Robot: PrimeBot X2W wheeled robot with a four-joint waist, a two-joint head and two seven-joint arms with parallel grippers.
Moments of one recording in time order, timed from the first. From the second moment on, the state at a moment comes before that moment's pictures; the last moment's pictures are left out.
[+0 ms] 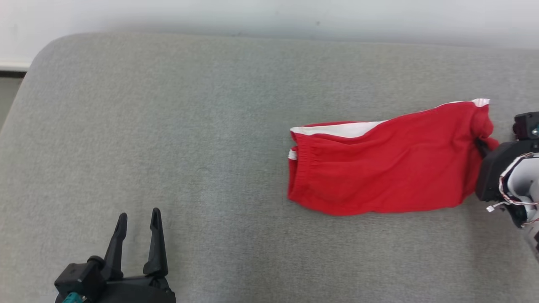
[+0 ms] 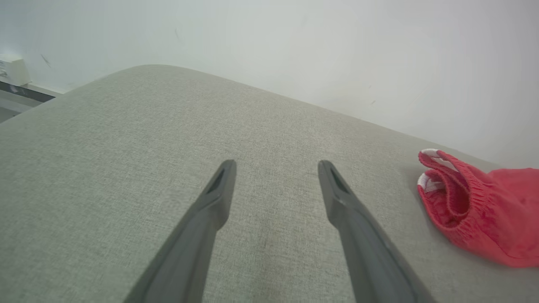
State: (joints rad) left arm -0.08 0.05 -0.03 0.13 -0.33 -0.04 -0.26; right arm -0.85 -0.51 0.59 1.05 0.70 0.13 0.07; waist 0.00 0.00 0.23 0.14
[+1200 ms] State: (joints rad) left arm -0.03 0.05 -0.03 0.13 -0.37 -0.01 -0.26; right arm -0.76 -0.24 0.50 0.74 0.42 0.13 0.32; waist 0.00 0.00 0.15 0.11
